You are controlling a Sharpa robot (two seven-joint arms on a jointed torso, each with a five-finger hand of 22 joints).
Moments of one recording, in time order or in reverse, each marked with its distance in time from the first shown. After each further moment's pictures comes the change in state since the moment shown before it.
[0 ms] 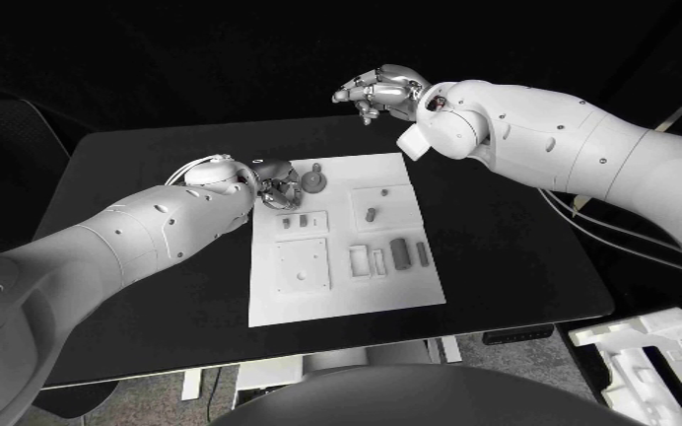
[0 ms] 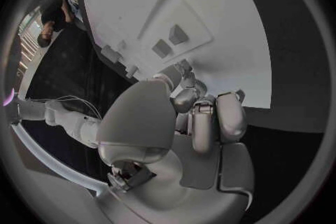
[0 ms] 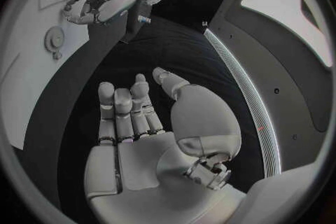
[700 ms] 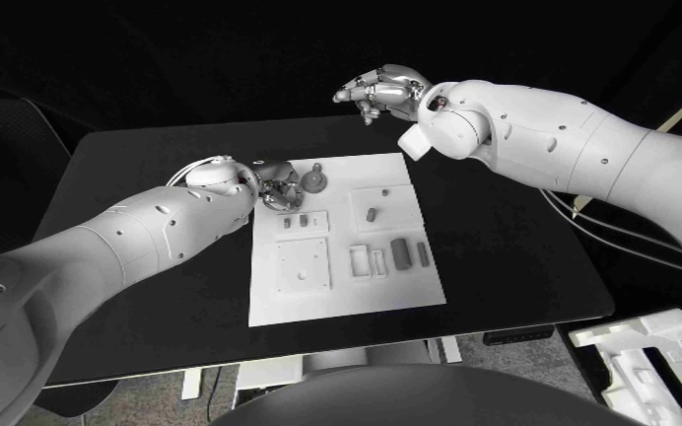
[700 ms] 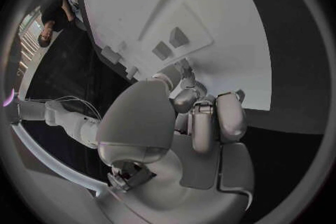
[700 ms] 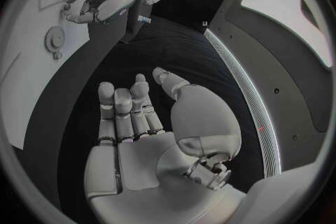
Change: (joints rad) left arm -0.004 -0.001 -0.001 0.001 0.000 -0.002 -0.001; left_hand -0.007 -0.053 -0.007 -0.028 0.000 0.001 -0.001 -0.007 -0.004 0.000 0.000 0.000 0.002 0.000 0.000 0.000 0.000 0.000 0.000 0.000 0.000 0.006; right arm 0.000 -0.001 0.000 0.000 0.000 0.000 0.000; right_hand 0.000 0.000 0.000 0.000 0.000 0.000 0.000 0.000 0.000 0.000 0.000 0.000 0.000 0.000 0.000 0.000 0.000 0.000 0.000 0.000 0.000 0.000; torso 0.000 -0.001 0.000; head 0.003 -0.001
